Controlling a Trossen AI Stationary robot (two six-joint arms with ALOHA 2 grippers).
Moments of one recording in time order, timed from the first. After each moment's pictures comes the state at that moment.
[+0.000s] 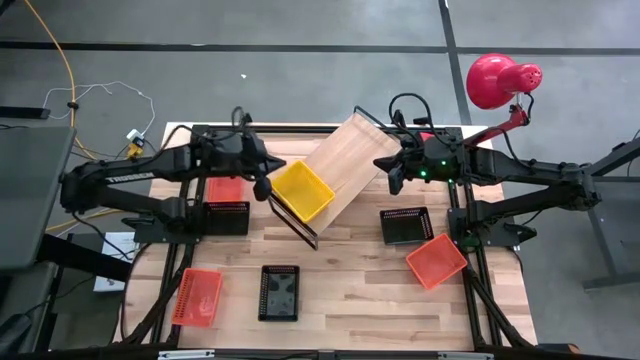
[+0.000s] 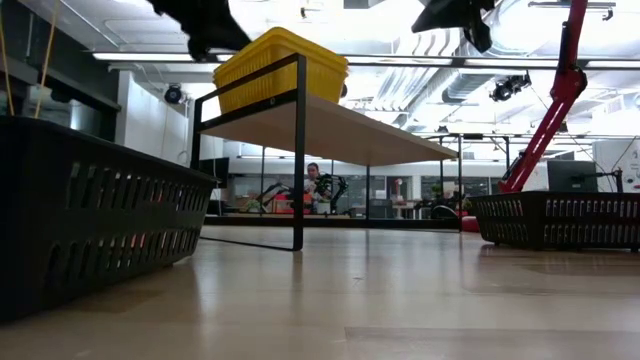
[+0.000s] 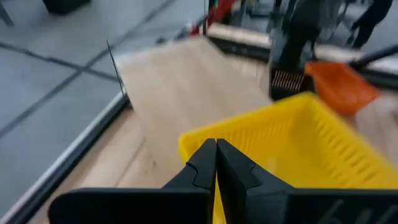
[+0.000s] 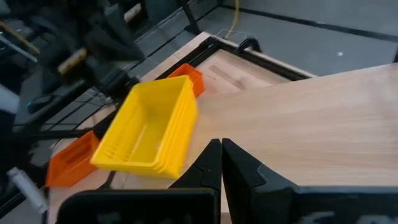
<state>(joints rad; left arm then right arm) 0.35 1.02 0.94 -0.37 -0.10 -0.07 -0.12 1.00 1.02 -0.43 0.19 0.54</state>
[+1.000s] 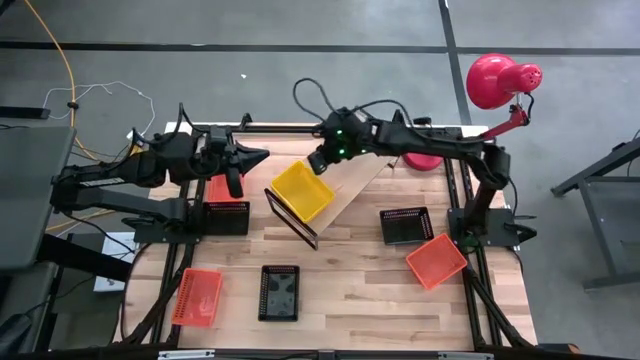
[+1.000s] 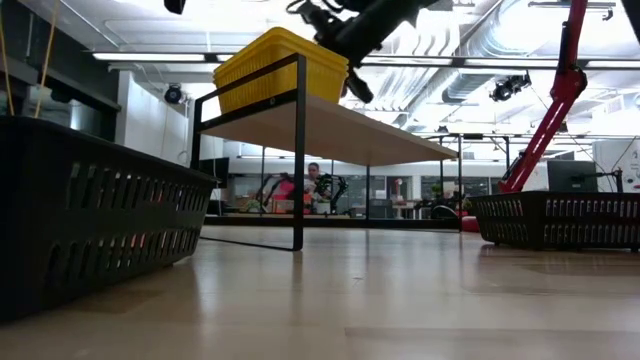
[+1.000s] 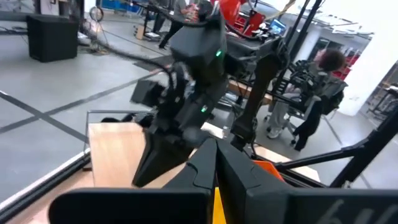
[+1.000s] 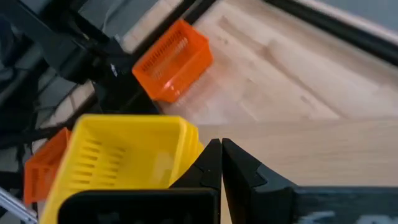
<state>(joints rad) 0.21 0.82 0.95 -0.22 -0.19 -0.32 -0.30 1.81 1.61 -0.49 -0.11 0.54</state>
